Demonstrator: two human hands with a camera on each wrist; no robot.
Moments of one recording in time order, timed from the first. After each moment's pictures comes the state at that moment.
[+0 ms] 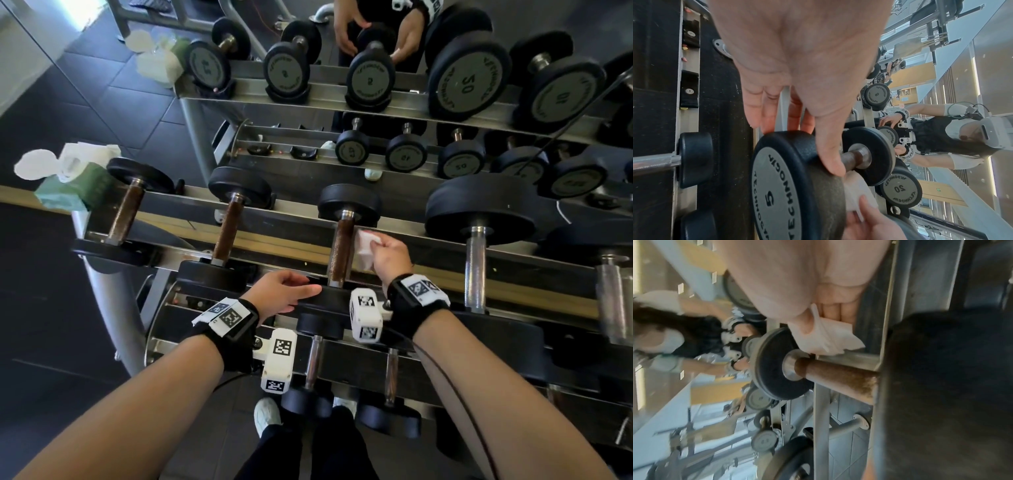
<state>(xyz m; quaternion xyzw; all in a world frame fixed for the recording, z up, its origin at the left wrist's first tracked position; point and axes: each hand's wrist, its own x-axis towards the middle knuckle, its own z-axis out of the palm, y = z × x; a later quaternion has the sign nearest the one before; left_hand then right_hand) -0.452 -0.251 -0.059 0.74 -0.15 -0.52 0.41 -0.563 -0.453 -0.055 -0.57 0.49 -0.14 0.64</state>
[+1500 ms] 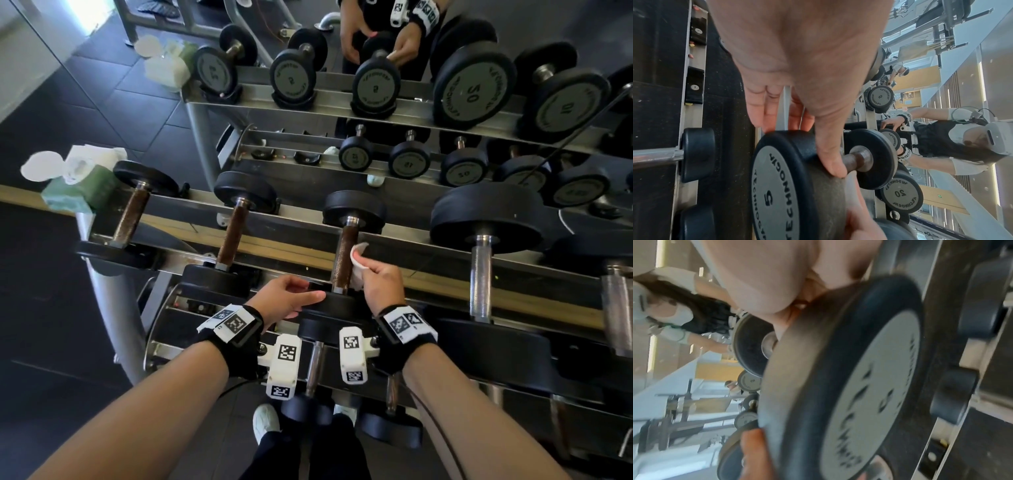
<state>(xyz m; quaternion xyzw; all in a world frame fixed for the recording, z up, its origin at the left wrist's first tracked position) -0.455 -0.253 -0.058 0.73 -0.12 -0.52 0.43 -0.578 -0.411 -0.061 -0.60 0.45 -0.19 0.63</state>
